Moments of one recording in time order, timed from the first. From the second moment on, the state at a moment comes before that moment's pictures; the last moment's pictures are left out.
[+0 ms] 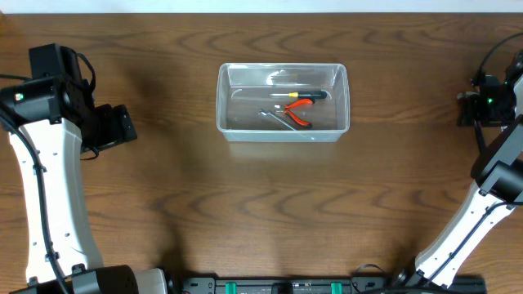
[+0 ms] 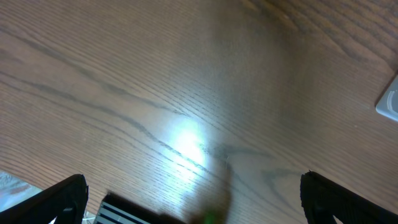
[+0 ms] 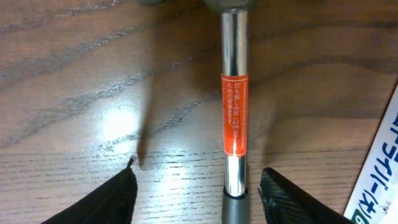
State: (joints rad) left arm 0.25 1.51 1.60 -1.44 -0.11 -0.15; right arm -0.53 2.43 2.06 -1.16 0.00 -0.48
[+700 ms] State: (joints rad) left arm 0.25 1.51 1.60 -1.44 -0.11 -0.15; right arm -0.53 2.44 2.06 -1.10 0.00 -0.48
